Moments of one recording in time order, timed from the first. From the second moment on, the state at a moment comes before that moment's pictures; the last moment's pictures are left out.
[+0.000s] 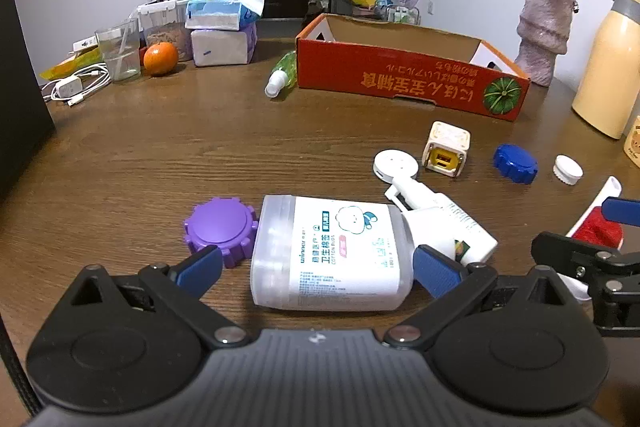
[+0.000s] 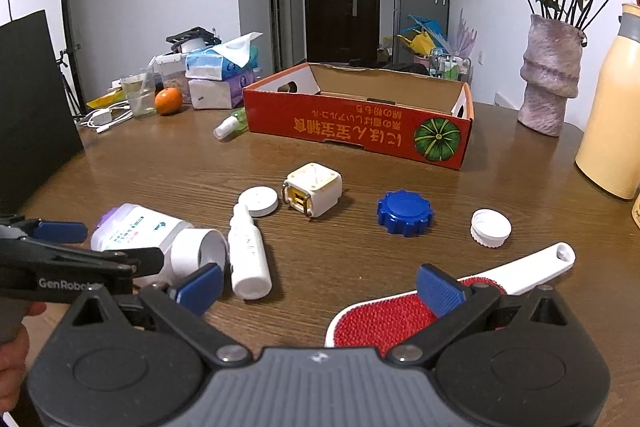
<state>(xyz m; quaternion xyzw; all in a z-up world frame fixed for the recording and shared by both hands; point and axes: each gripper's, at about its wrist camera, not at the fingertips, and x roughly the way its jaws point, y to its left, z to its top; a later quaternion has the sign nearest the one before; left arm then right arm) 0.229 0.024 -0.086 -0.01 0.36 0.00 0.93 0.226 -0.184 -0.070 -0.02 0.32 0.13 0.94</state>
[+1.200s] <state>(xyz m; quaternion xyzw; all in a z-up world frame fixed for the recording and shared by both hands) 0.249 0.047 -0.093 -0.06 0.32 -0.02 0.95 0.280 -0.155 -0.103 -0.03 0.35 0.19 0.92</state>
